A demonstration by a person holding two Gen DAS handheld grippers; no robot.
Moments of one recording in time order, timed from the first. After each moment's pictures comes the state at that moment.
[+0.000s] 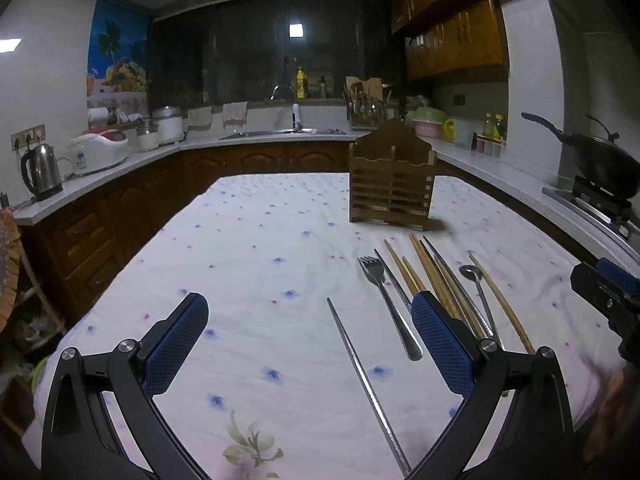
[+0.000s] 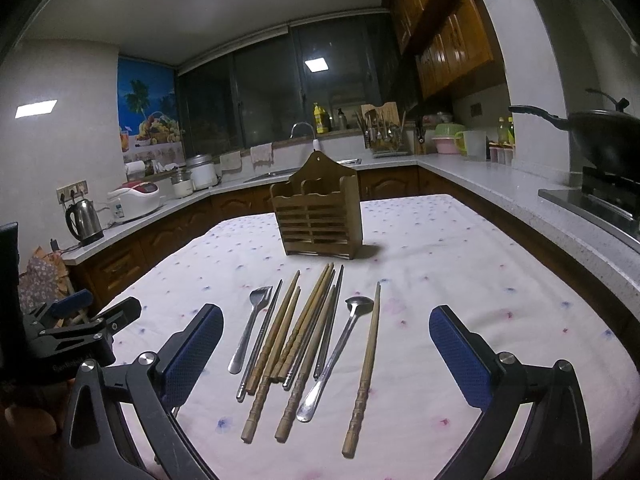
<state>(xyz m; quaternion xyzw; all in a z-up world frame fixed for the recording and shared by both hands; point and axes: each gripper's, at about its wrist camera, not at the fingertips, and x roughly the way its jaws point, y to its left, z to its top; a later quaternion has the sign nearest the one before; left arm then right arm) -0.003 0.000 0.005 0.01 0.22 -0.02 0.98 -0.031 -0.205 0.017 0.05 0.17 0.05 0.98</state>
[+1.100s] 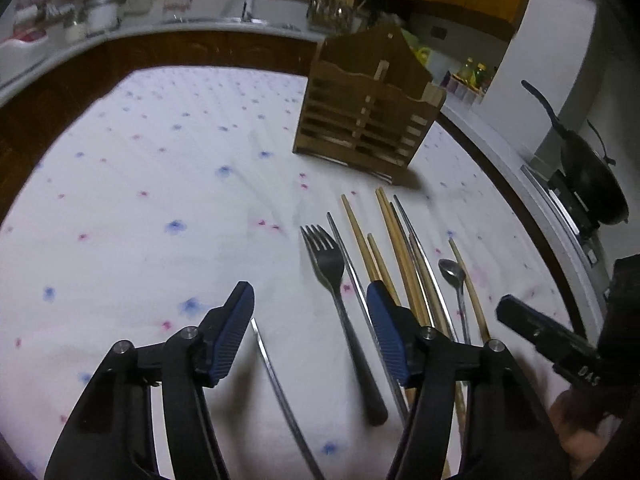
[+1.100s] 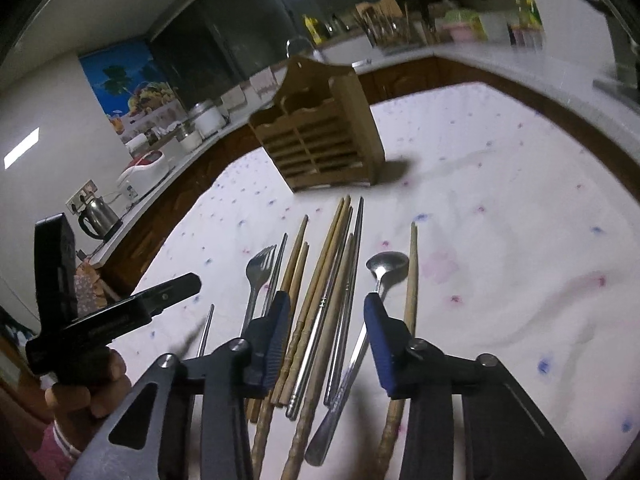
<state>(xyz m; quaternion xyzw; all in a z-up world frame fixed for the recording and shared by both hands) 0.144 -0.011 -0.020 -0.08 0.42 -0.15 0.89 0.084 -0.234 -0.011 0.16 0.36 0.13 0.91</state>
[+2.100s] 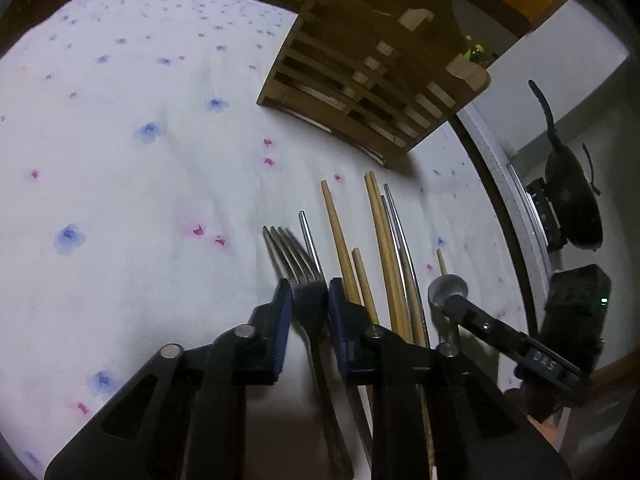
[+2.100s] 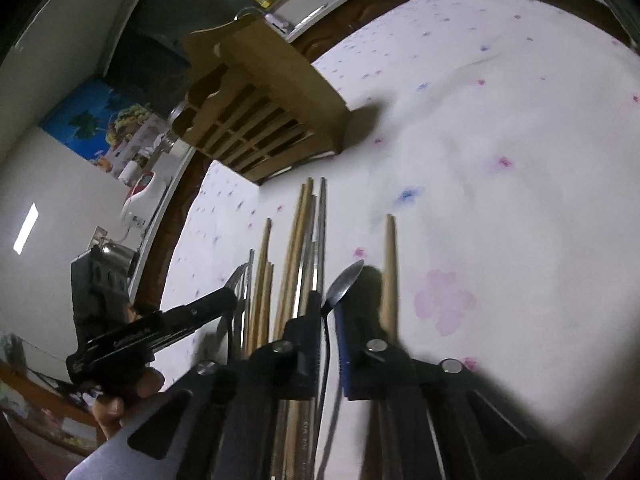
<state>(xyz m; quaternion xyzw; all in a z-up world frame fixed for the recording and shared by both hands) 0.219 -0.025 -0.054 -0.15 0.52 -0.23 0.81 0.161 -0.269 -0.052 0.29 0.44 0.15 0.84</state>
